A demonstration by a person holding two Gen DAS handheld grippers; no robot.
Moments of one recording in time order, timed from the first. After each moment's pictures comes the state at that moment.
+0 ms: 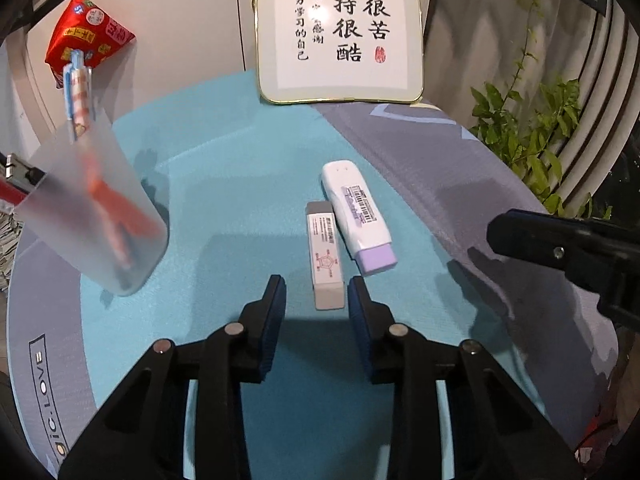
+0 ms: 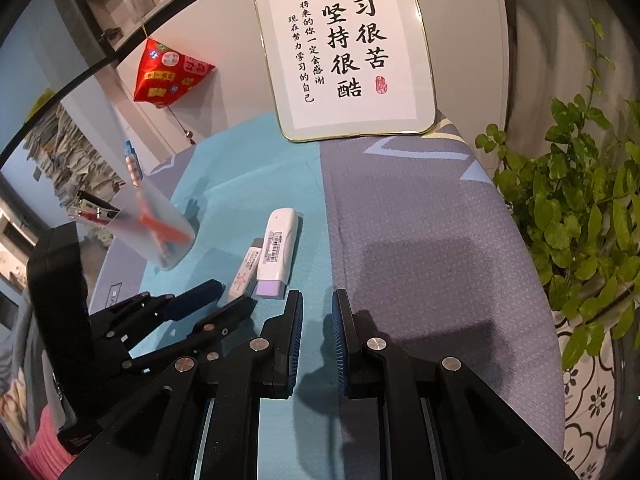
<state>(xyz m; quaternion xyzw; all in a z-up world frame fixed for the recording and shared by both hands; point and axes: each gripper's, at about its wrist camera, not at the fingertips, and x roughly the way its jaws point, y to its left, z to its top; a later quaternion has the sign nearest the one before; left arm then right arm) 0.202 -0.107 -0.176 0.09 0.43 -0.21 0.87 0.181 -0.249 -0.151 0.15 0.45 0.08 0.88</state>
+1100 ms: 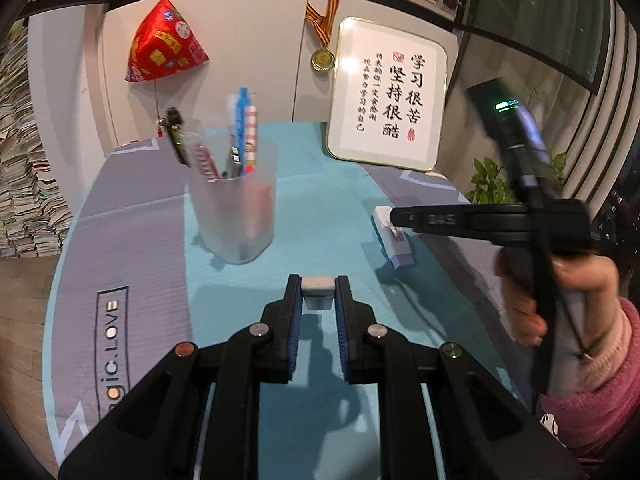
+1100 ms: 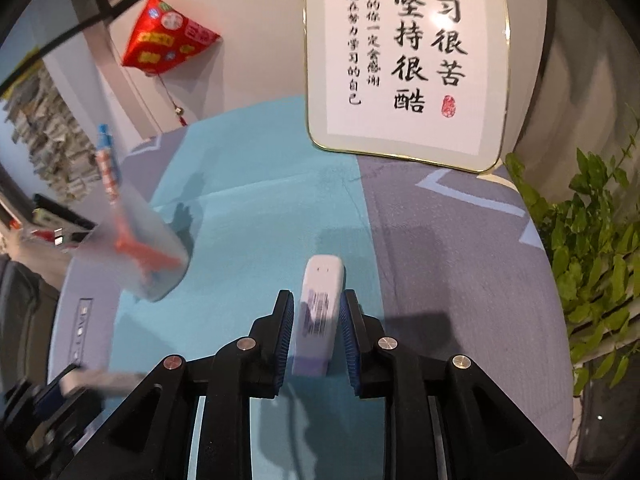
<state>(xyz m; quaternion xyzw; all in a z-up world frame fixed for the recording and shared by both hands) 0.146 -0.012 -0.117 0.00 0.37 -0.19 0.91 0.254 -0.186 -0.152 0.07 0.48 0.04 0.87</state>
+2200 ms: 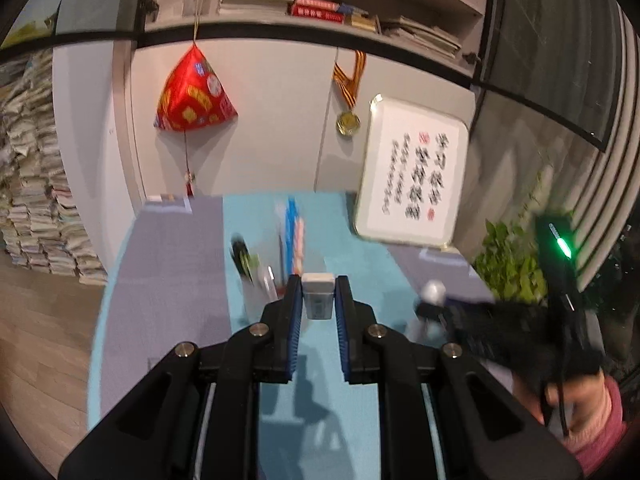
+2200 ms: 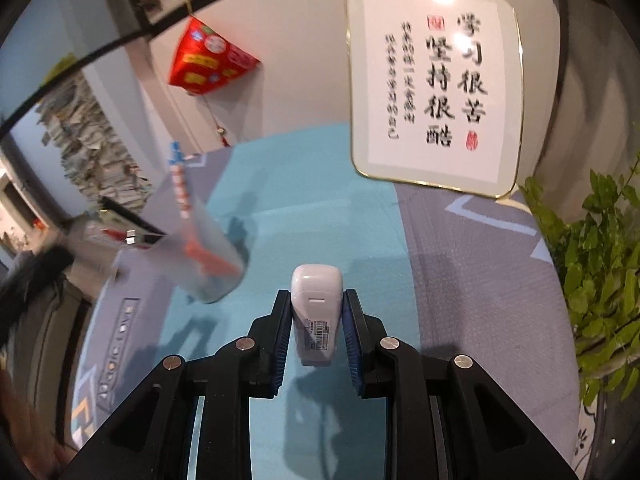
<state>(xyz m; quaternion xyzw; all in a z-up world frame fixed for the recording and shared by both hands) 0.176 0.017 -0.046 -0.02 0.30 -0.15 0.94 0.210 -0.182 -0.115 0.08 0.43 0.10 0.89</state>
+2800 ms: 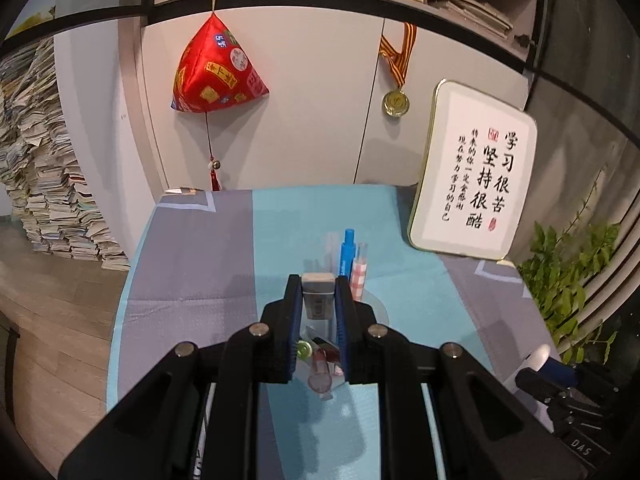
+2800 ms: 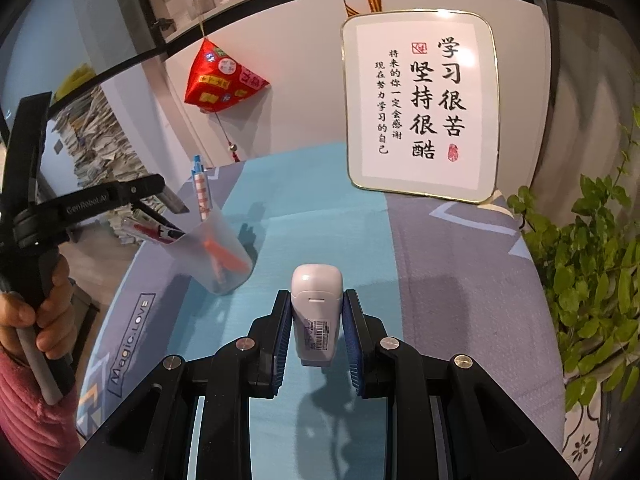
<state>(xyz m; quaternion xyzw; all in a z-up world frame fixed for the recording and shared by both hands) 0.250 0.016 -0.060 0.00 0.36 -0.09 0.93 0.187 -0.193 -0.106 0.09 0.40 0.11 0.90</state>
